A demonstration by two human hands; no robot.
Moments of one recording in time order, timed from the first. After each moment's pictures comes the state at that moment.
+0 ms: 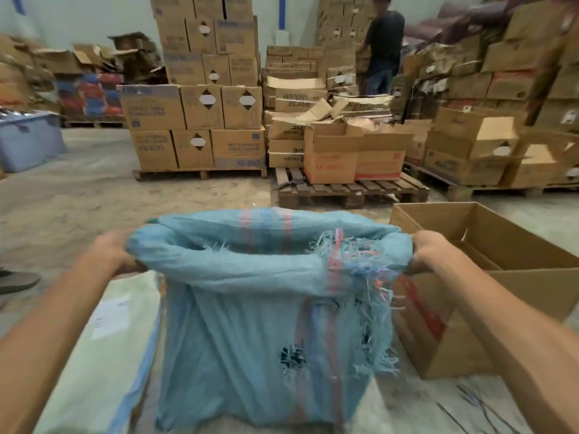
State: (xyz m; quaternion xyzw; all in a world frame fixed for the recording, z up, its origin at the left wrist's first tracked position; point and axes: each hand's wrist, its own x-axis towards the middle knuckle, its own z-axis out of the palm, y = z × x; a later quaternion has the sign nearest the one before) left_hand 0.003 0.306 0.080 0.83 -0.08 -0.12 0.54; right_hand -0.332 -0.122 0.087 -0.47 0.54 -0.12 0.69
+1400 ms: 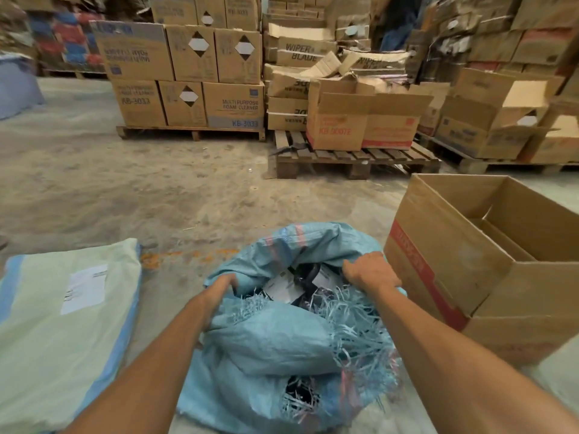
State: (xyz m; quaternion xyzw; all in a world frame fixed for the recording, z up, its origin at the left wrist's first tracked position) left_hand -0.077 0.146 -0.079 0.82 0.08 -0.35 0.44; right_hand -0.227 -0.095 -0.059 -0.76 0.61 -0.03 0.22
